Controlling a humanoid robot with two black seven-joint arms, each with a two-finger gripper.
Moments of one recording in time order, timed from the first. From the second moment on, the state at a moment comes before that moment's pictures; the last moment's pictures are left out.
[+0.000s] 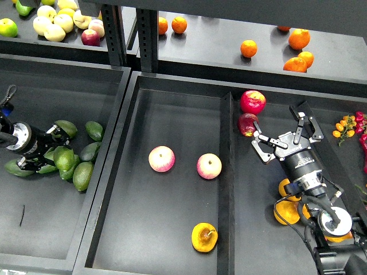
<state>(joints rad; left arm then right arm) -0.85 0.65 -0.13 -0.63 0.27 -0.49 0.49 0.30 0.01 1.40 0.90 -0.04 0.58 -0.23</state>
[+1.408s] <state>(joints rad) -0.74 0.52 -0.12 -0.40 0.27 -0.49 0.49 0.30 0.02 1.40 0.90 -0.04 0.58 -0.23</state>
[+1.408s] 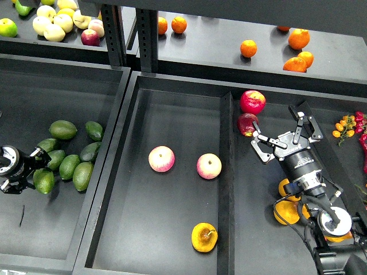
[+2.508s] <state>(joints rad) -0.65 0.46 -0.71 -0.53 0.26 -0.49 0.49 0.30 0.02 1.40 0.91 -0.04 0.58 -0.23</state>
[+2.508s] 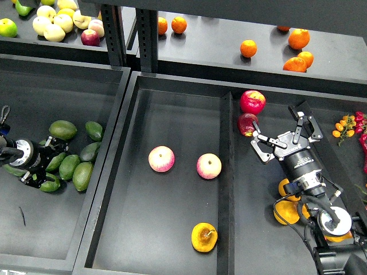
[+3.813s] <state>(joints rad) -0.12 0.00 -1.46 -1.26 0.19 -0.44 0.35 0.45 0.00 1.18 0.90 -0.06 0.58 -0.33</state>
